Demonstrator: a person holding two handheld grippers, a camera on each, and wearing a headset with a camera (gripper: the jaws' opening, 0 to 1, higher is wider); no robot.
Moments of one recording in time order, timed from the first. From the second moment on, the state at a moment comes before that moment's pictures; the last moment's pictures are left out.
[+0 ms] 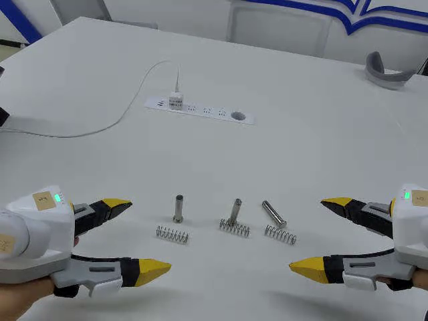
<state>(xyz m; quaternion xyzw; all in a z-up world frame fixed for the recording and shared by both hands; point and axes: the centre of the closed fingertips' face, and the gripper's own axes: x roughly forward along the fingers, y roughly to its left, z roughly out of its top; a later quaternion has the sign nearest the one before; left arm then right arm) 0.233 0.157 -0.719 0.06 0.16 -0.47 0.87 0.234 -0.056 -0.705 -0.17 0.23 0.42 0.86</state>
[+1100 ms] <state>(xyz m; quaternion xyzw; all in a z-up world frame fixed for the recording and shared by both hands) 0.234 0.156 -0.720 0.06 0.16 -0.47 0.87 0.259 -0.056 -0.696 -0.16 0.24 0.39 0.87</state>
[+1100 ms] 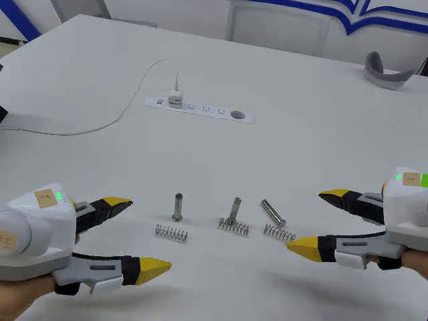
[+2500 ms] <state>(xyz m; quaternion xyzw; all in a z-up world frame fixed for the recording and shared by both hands) 0.235 0.162 -0.724 0.05 0.16 -0.47 0.87 0.325 -0.037 -0.725 -0.19 0.34 0.33 0.86</state>
